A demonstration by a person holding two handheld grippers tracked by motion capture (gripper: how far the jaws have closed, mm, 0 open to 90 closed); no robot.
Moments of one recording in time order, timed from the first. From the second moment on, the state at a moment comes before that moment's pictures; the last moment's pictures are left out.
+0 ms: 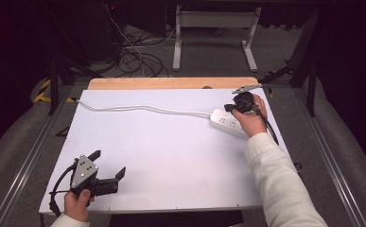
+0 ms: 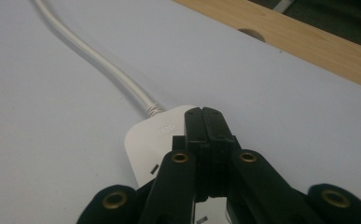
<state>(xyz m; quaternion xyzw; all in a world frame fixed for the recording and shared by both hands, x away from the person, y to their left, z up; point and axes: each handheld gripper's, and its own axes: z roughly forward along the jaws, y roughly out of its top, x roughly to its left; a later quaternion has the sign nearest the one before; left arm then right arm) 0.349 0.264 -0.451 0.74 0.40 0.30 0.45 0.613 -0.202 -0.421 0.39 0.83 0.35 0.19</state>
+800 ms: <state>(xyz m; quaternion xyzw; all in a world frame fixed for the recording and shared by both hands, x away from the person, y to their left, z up) 0.349 0.265 -0.451 0.74 0.40 0.30 0.45 0.623 -0.200 -0.442 0.42 0.83 0.33 0.18</state>
